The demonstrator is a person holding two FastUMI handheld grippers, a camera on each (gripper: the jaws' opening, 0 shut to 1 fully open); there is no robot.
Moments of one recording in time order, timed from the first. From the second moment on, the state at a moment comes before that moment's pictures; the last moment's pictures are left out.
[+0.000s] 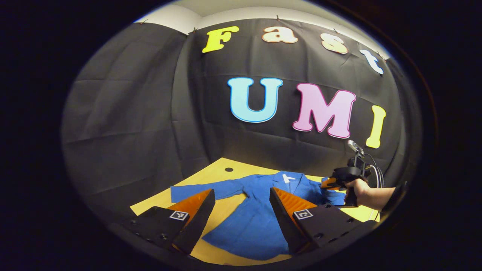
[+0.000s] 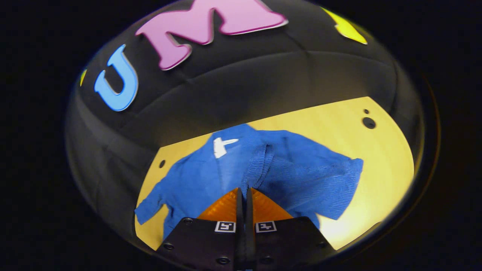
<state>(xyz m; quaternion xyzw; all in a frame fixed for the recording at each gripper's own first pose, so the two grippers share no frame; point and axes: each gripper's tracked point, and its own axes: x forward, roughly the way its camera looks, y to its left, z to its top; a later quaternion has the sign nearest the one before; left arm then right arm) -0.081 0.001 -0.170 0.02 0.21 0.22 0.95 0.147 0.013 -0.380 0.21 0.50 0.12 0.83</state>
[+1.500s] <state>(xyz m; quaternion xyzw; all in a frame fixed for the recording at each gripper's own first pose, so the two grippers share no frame) -0.044 0.350 -0.397 -0.08 0.37 0.38 0.84 0.060 0.012 -0.357 0.03 0.26 0.16 0.95</state>
